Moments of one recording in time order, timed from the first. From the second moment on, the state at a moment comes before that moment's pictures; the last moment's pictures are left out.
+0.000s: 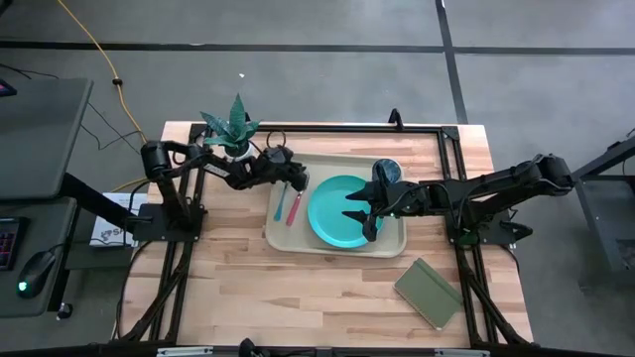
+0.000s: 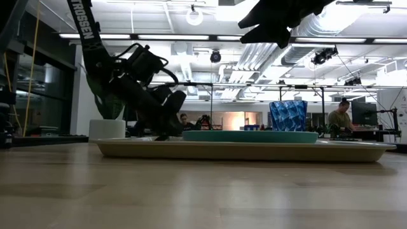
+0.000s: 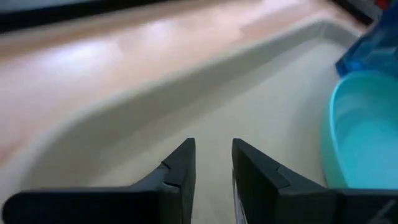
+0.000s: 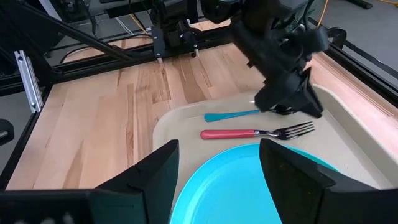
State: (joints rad) left arm 0.54 1.80 0.62 0.60 -0.13 -0.45; right arm 0.15 1.24 0.84 -0.04 0.26 0.26
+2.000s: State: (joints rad) left arm -0.11 0.82 0.61 0.13 -0.21 0.09; right arm 0.17 1.03 0.84 -0.21 0.29 0.23
